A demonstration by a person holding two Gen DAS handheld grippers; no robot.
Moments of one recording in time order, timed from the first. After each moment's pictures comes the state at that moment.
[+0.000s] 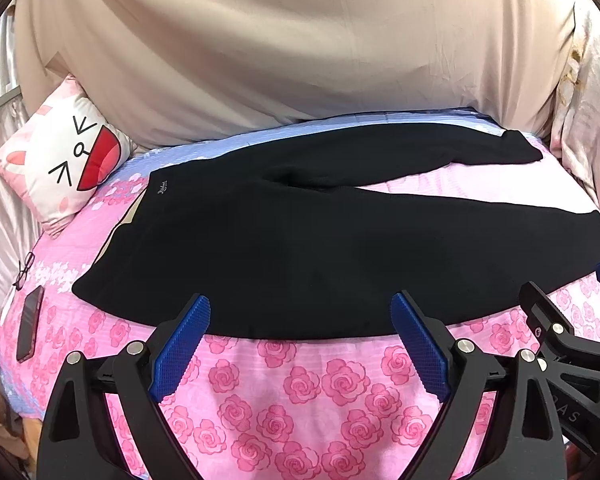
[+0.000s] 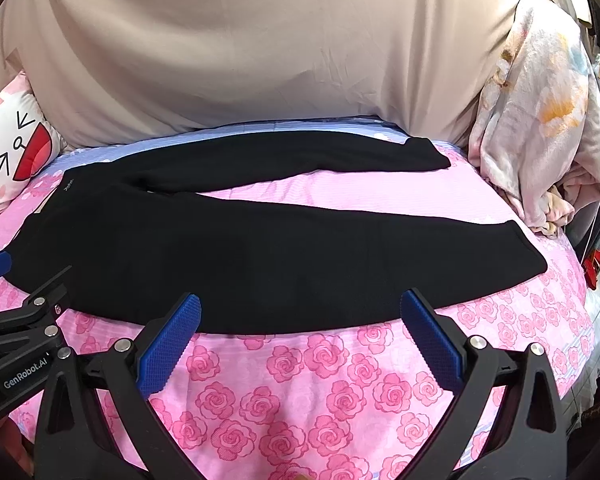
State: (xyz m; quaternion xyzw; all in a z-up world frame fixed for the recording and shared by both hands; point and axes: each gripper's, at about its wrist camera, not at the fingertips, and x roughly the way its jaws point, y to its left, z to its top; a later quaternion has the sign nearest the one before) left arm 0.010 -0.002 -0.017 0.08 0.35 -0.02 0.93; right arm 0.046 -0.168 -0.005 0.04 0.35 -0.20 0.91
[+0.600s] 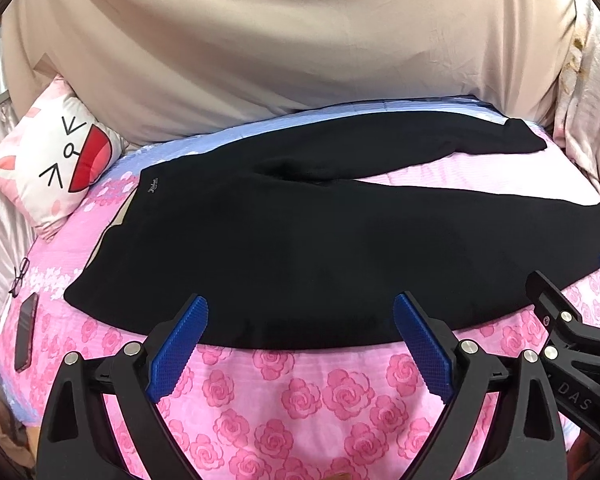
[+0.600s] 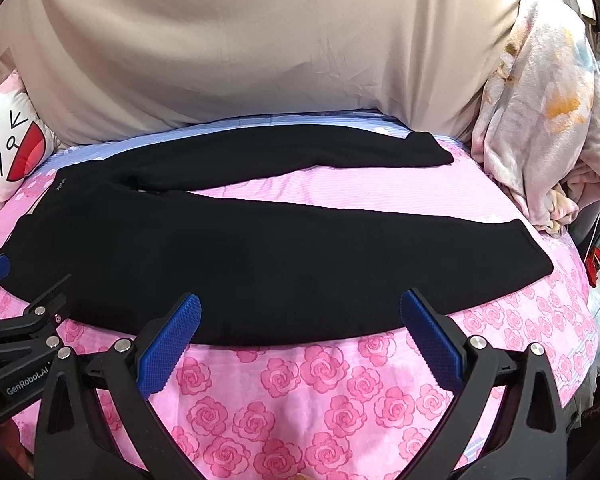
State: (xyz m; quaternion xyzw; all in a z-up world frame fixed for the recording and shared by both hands) left arm 0.031 -0.006 -0.027 0.09 0.37 -0.03 0.92; right arm 0.066 -0.178 -0.012 0.04 0.36 -0.21 0.91
